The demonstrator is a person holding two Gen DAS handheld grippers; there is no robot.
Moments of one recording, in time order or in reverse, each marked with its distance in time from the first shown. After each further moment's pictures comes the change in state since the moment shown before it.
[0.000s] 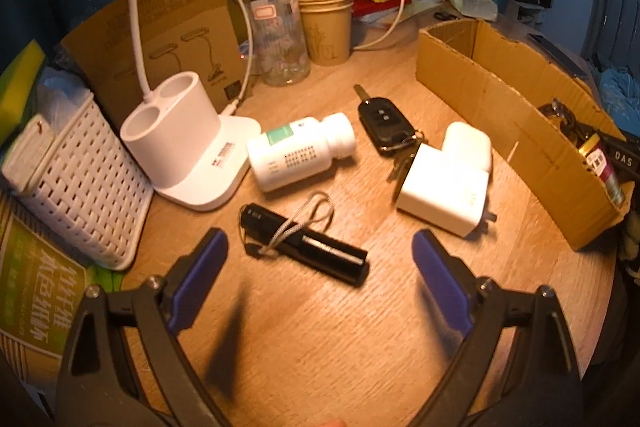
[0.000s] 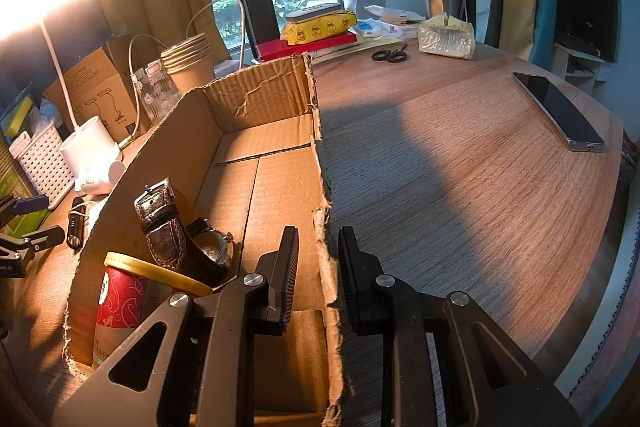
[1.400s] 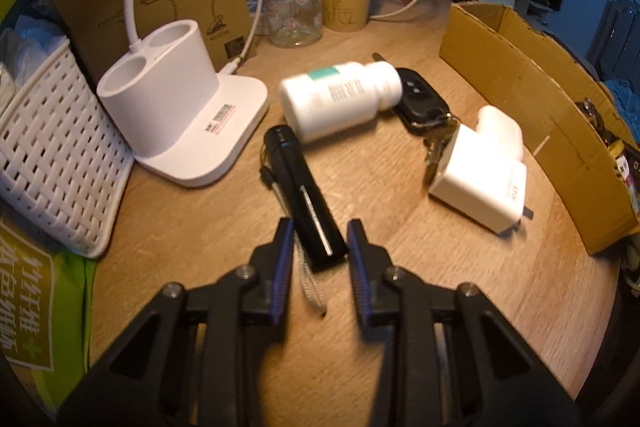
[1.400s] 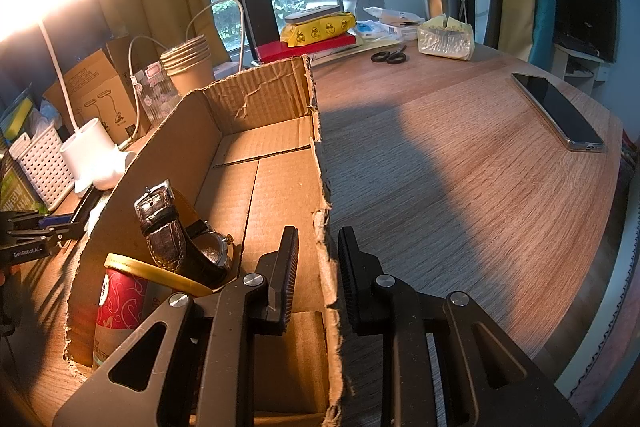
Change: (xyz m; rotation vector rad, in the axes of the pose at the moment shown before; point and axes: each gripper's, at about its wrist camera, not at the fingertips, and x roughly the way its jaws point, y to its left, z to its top) left arm 0.040 0.027 -0.002 -0.072 0.090 -0.061; right arm 0.000 -0.003 0.000 0.002 -0.002 0.000
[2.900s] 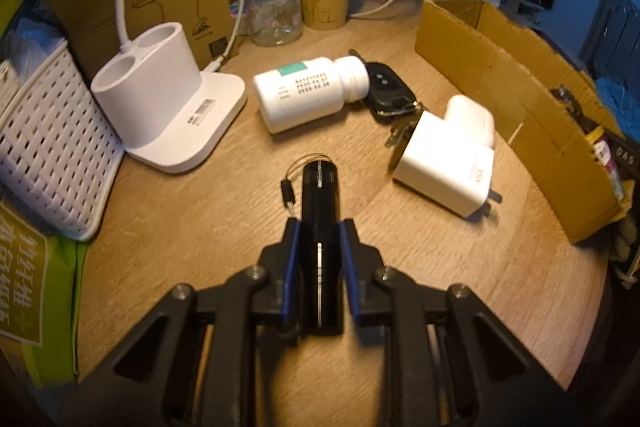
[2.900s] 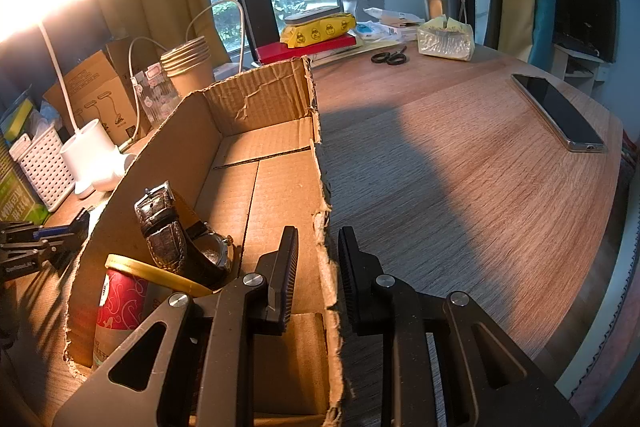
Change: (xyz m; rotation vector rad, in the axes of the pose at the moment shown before) left arm -0.014 -0.012 -0.012 0.001 -0.007 -0.032; right arm 0.000 0.000 0.000 0.002 -0.005 0.000
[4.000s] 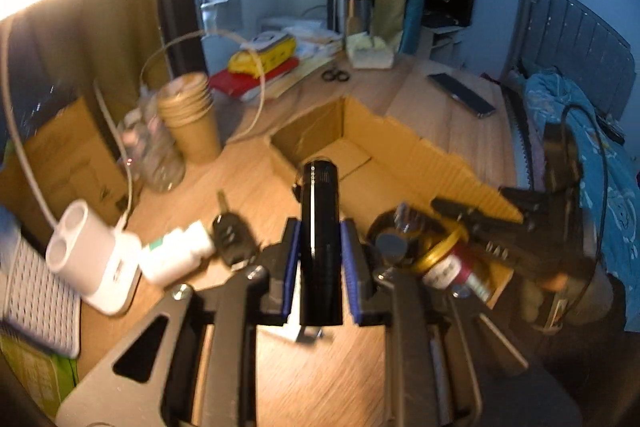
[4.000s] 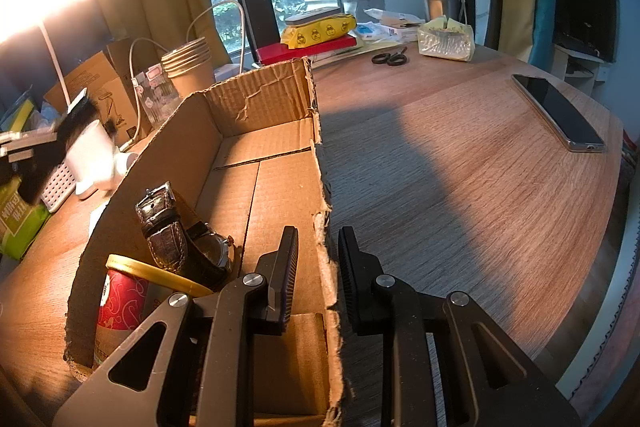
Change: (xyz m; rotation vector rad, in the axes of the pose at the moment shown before) left arm -0.065 -0.118 0.077 0.216 -0.217 -0.175; right arm 0.000 0.000 0.000 0.000 -0.001 0.001
